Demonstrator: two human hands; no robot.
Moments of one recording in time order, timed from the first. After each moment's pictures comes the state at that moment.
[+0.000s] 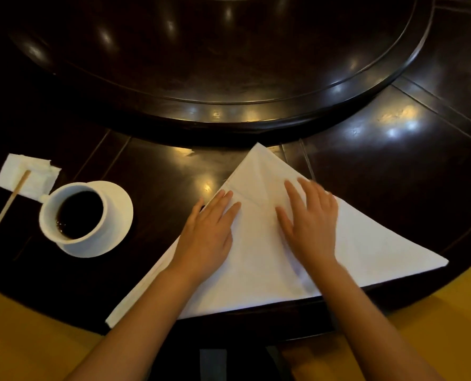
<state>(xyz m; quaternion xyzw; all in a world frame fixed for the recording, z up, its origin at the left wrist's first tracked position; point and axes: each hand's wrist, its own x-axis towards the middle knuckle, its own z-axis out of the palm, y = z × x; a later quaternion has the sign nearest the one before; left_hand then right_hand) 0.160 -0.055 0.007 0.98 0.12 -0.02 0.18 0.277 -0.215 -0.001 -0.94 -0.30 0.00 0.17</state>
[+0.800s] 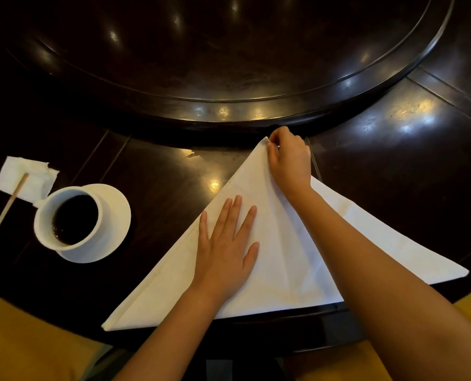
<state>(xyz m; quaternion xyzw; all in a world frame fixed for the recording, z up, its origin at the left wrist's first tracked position) 0.163 -0.092 -0.023 0.98 0.17 -0.05 0.10 0.366 -0.123 -0.008 -0.91 -0.23 0.07 0.34</state>
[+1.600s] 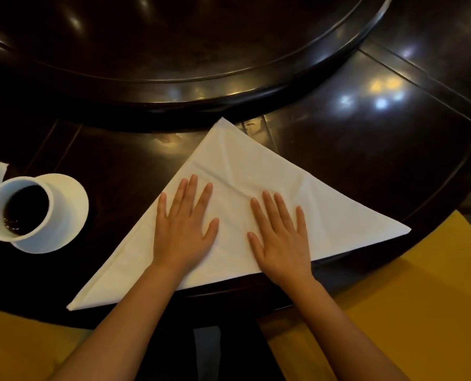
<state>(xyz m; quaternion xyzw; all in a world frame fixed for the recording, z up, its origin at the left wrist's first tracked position) 0.162 -0.090 -0.033 0.98 0.19 -0.04 0.04 0.236 -0.278 -0.029 -0.94 -0.33 0.09 0.06</state>
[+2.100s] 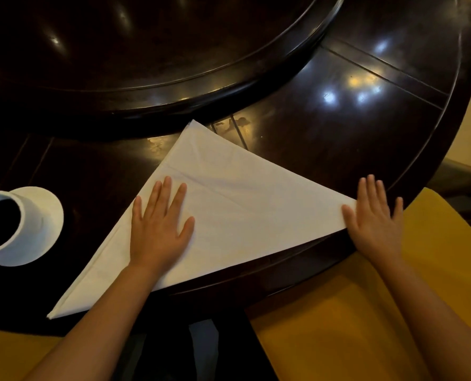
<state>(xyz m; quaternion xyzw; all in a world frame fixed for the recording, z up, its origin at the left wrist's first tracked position) 0.162 -0.091 -0.030 0.98 0.18 -0.04 0.07 0.323 -0.441 -0.019 -0.99 -0.08 0.09 -0.01</state>
